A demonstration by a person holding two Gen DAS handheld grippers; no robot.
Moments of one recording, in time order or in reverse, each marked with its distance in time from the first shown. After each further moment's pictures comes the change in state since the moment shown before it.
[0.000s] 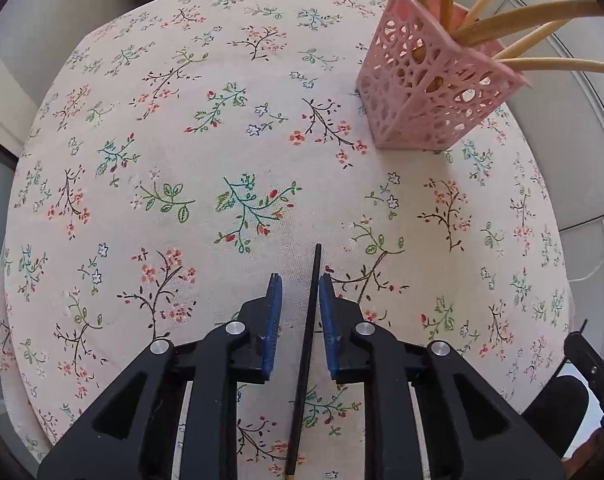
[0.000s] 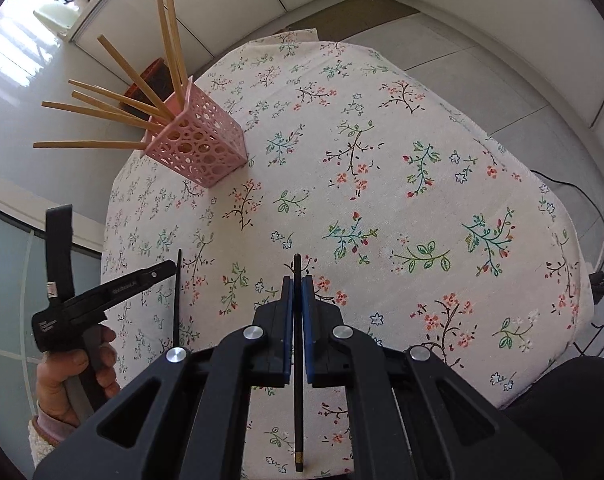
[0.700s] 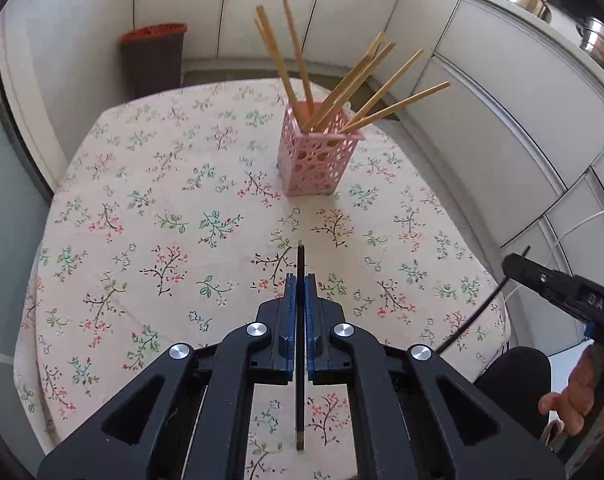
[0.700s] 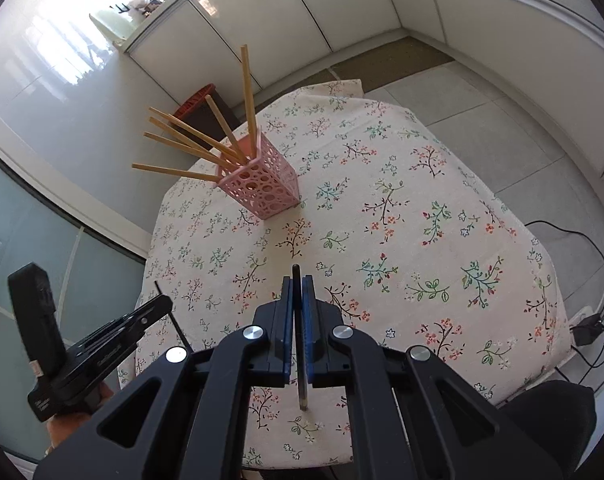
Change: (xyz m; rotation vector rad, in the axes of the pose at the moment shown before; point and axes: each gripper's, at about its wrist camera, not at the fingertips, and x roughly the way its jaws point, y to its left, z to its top) left arm -0.122 -0.048 -0.084 0.070 -0.352 -0.115; right arm -0.075 0.019 -0.005 -0.127 -0.143 0.118
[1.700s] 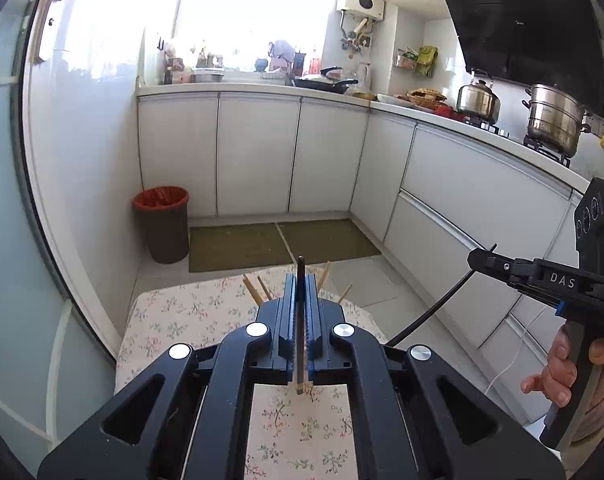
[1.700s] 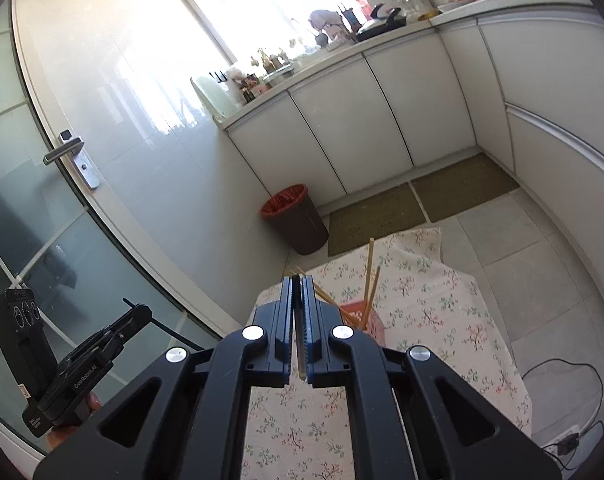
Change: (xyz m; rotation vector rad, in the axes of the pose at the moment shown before) left arm -0.186 -0.052 0.122 0.105 -0.457 0.018; right arm -0.143 0.094 0.140 -0.163 -0.306 0.213
